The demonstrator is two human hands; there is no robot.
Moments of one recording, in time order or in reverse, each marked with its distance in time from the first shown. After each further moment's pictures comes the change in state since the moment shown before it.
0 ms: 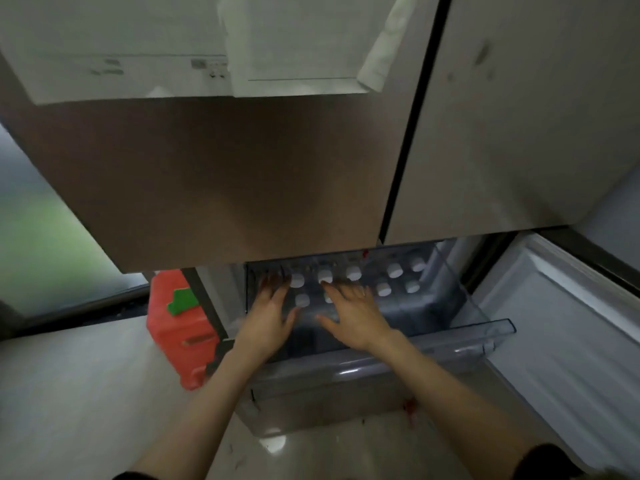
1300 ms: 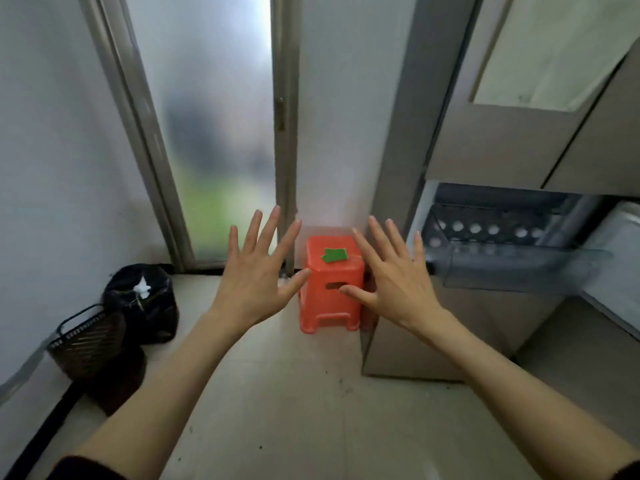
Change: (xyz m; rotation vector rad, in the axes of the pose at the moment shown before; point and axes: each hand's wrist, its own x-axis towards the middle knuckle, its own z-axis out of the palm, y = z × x) left_hand -0.542 -0.220 -0.307 0.482 0.406 0.012; right_hand -0.301 -0.509 0.076 -0.378 0.447 -0.285
